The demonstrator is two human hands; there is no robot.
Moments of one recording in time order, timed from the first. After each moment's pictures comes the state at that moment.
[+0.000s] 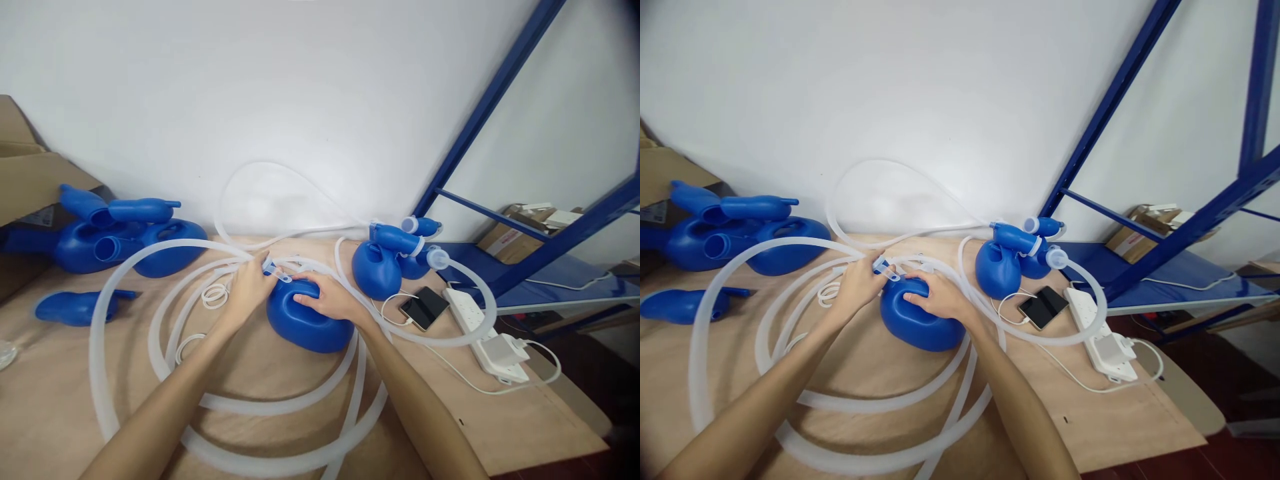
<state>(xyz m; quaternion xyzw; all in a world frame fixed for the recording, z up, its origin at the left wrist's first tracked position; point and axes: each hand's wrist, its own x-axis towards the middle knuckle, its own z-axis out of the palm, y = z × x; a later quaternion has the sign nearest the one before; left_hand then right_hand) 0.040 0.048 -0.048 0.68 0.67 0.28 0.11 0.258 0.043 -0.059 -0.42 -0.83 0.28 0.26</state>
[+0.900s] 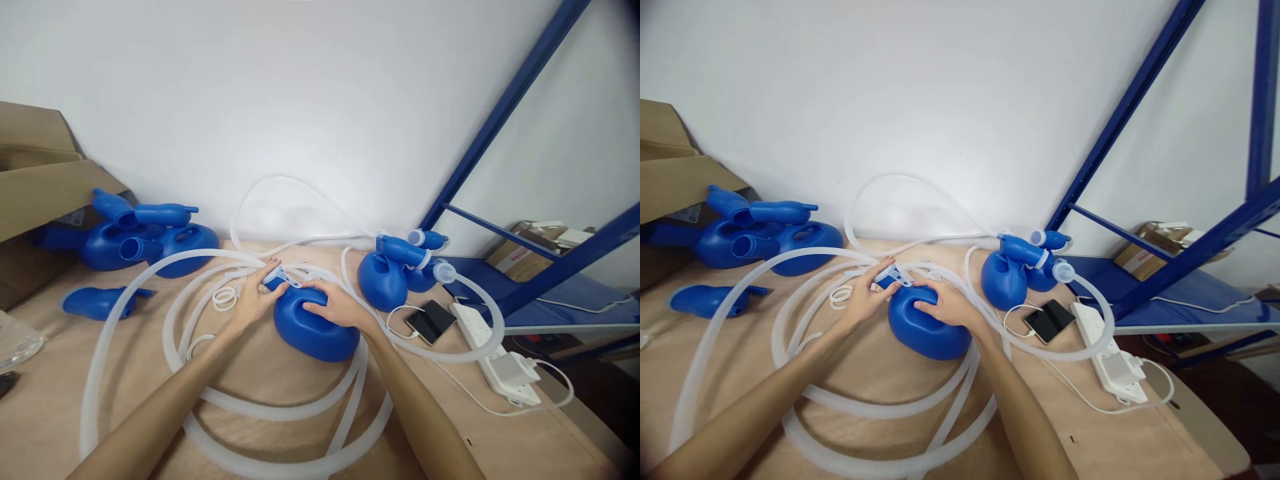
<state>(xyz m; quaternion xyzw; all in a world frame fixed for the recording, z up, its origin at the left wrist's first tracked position) 0.018 0.044 -0.089 0.69 0.51 0.47 0.21 0.261 0.044 -0.059 -0.40 -0.83 0.30 0.25</state>
